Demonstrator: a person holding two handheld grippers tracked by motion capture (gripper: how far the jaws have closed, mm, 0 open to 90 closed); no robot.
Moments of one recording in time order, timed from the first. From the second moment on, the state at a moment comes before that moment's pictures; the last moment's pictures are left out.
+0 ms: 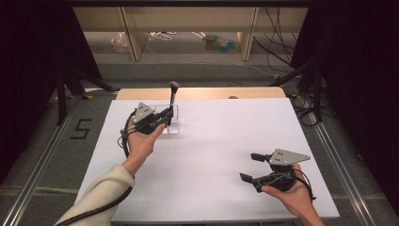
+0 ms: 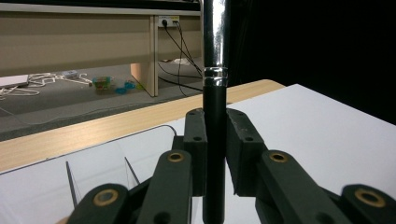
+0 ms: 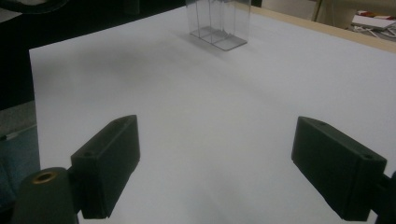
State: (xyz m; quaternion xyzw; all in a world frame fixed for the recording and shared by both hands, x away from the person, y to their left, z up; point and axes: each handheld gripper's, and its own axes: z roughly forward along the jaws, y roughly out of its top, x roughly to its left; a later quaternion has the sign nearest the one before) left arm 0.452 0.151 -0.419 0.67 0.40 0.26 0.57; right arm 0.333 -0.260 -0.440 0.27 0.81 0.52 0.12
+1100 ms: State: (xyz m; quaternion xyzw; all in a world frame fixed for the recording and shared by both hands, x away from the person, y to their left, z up) left arm 0.466 0.149 -0.413 0.66 0.40 0.26 0.57; right arm 0.334 -0.260 -0.440 0.27 0.80 0.52 0.12
